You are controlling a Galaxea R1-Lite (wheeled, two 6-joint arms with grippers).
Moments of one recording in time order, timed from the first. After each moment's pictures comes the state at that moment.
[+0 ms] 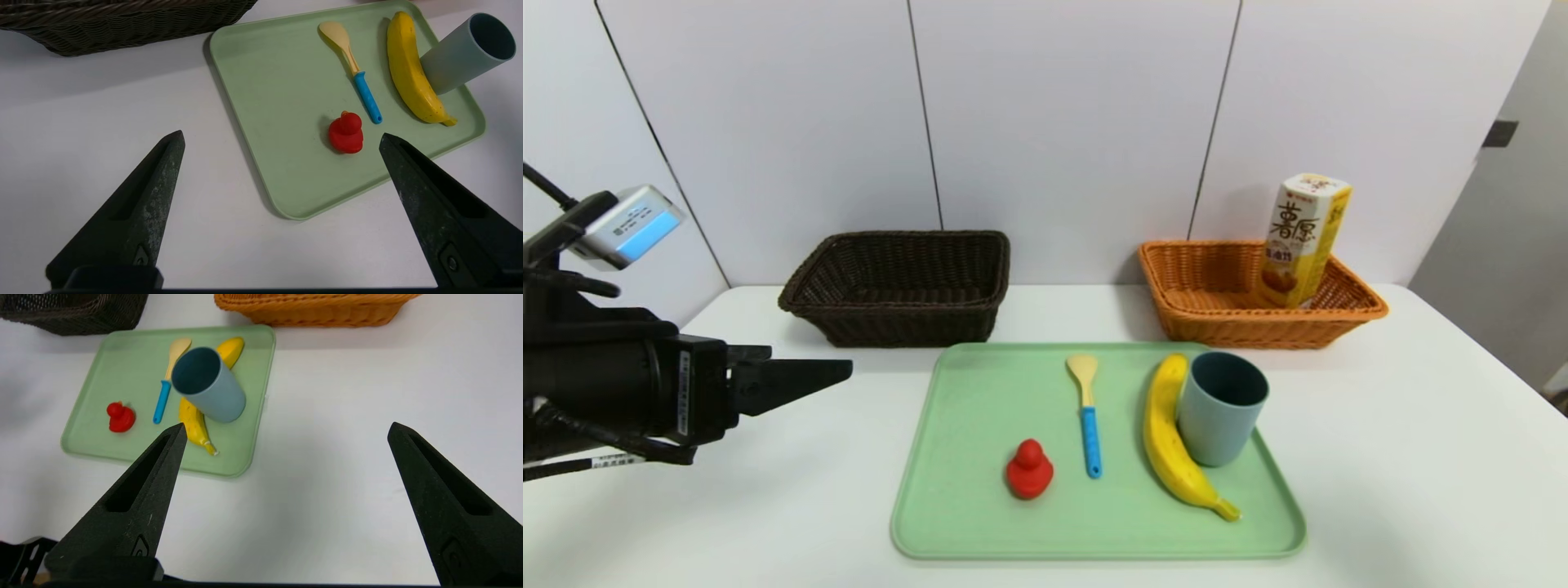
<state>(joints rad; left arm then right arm) -0.34 1.17 -0.88 0.16 -0.18 -0.18 -0.51 0.99 -1.13 0.77 0.71 -0.21</state>
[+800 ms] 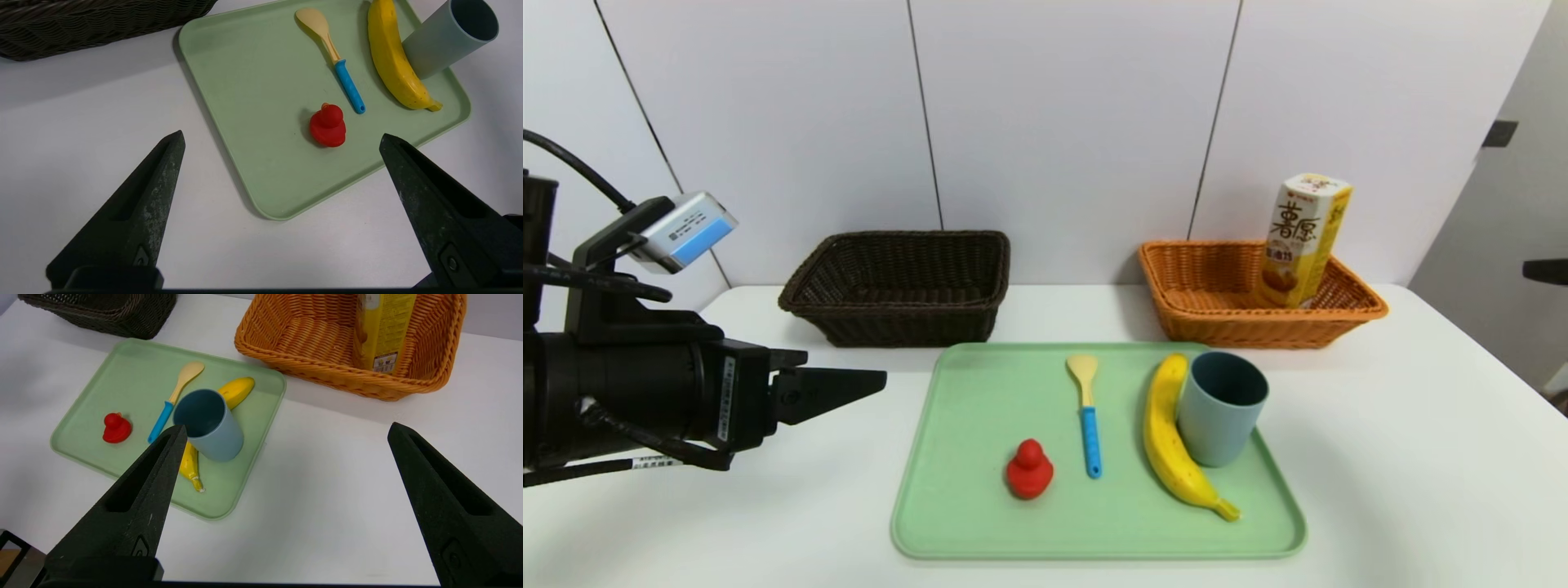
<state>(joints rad) -0.42 1.21 -0.90 0.16 -0.17 -0.18 -0.35 1.21 -1.24 0.57 0.72 -0.26</state>
